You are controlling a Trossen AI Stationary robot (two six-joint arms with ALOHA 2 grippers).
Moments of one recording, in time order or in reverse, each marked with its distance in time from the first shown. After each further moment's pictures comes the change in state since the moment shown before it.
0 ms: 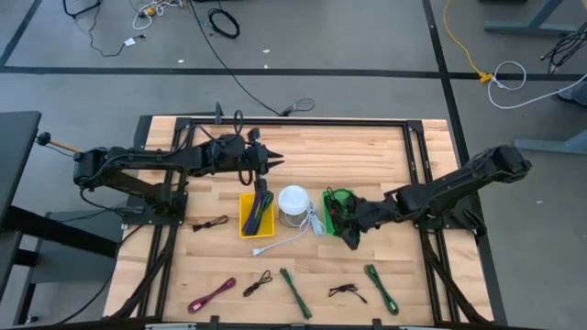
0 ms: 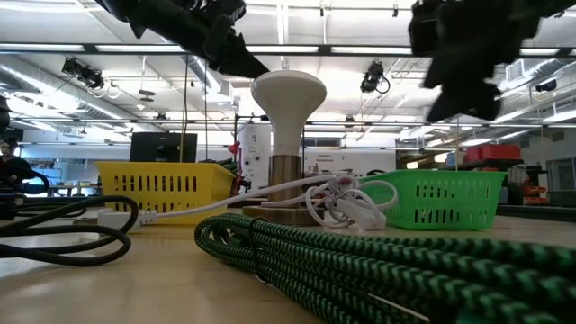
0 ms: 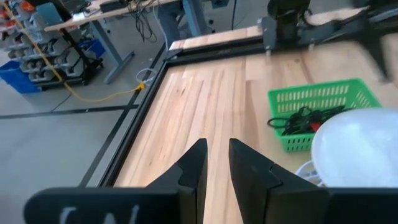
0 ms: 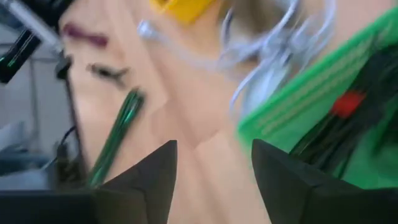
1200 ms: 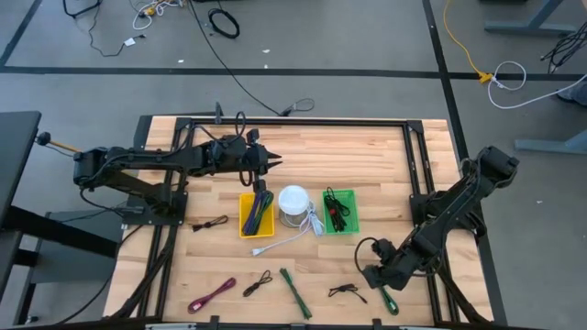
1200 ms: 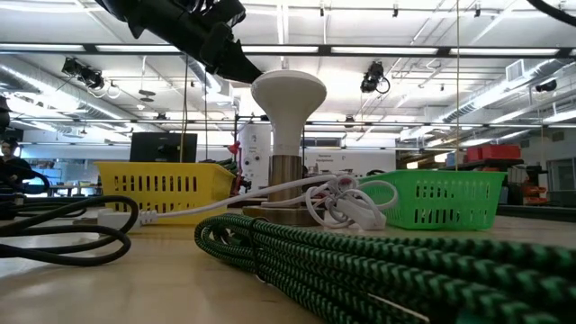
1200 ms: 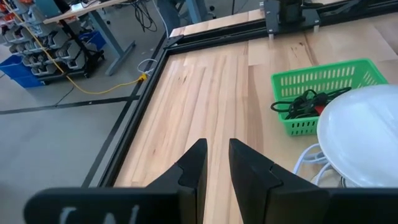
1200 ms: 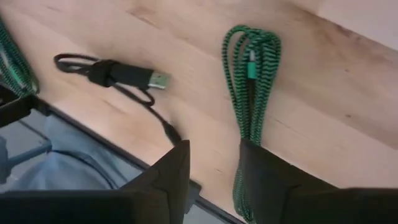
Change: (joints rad) left arm -0.001 0.000 0.000 -0.046 -0.019 0.028; right arm 0.493 0.147 0.000 -0.161 -0.116 1.080
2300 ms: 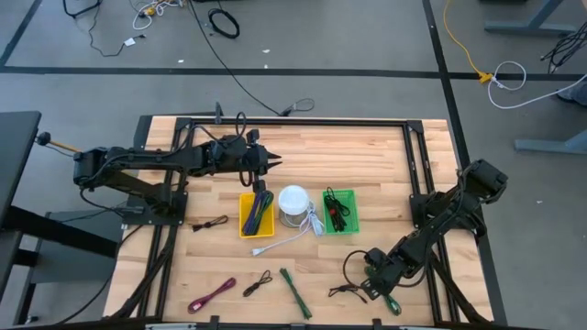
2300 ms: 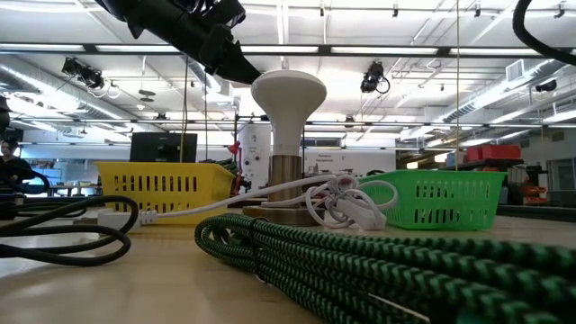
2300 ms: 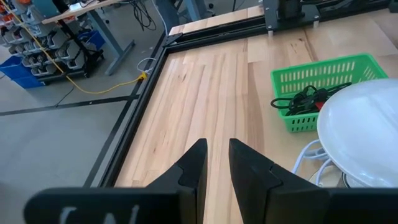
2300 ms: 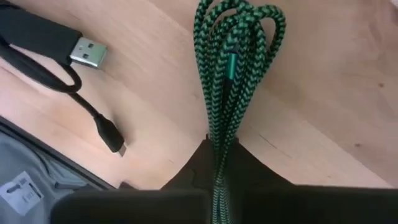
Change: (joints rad) left arm 0.000 0.000 0.000 -0.008 0.000 0.014; right arm -0.029 0.196 0.000 0.089 -0.156 -0.227
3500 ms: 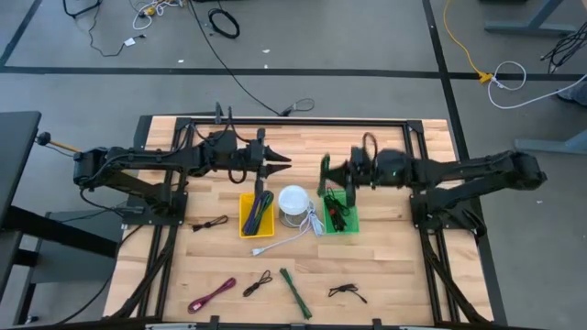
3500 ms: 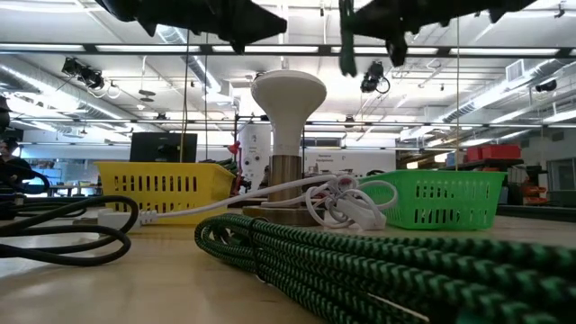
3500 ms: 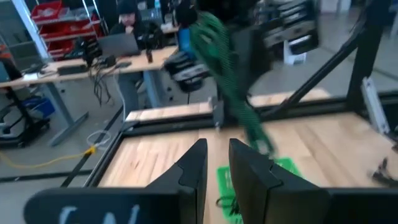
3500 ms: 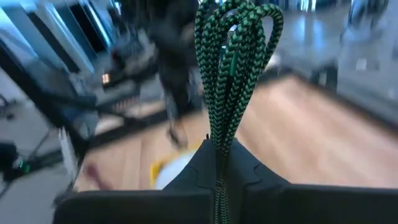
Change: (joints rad) left arm -0.001 -0.001 0.000 0.310 0.273 -0.137; right arm -0.824 -0.510 -0.001 0.527 0.266 -1.461
